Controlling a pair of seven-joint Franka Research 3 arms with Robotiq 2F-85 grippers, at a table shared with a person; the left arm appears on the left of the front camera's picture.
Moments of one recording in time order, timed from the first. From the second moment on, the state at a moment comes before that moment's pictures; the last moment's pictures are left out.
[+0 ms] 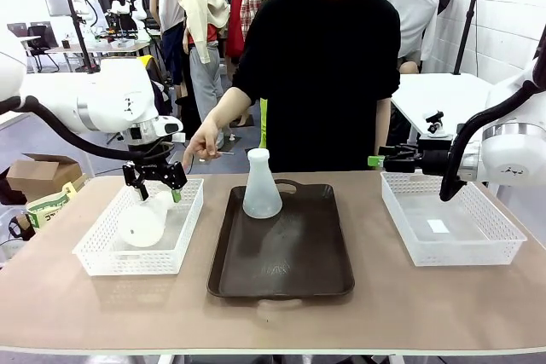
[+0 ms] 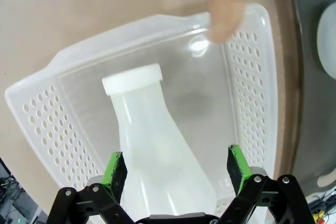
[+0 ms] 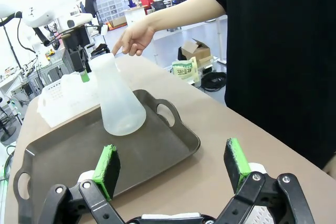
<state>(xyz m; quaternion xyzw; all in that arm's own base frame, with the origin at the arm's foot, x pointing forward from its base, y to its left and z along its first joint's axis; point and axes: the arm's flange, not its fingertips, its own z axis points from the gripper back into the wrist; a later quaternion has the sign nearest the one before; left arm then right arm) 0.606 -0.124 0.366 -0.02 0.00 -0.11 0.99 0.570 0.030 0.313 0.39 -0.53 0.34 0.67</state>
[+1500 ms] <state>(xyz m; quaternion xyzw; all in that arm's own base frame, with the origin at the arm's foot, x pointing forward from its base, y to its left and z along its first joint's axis) 0.641 -0.117 0.330 -0.02 -0.02 -0.07 1.00 0.570 0.030 0.313 0.39 -0.53 0.34 0.67</state>
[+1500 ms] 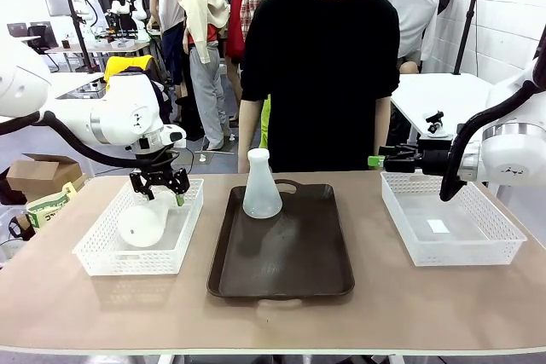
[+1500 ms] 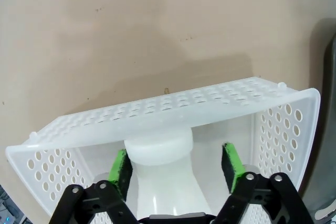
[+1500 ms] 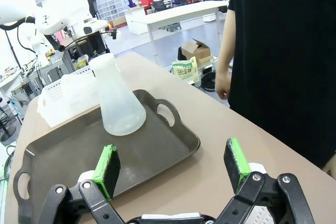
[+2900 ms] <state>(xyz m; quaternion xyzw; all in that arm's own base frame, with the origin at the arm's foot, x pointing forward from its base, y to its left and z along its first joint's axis) 0.638 -0.117 0.322 -0.02 0.00 -0.07 1.00 0.570 0.030 0.313 0.39 -0.53 0.34 0.67</state>
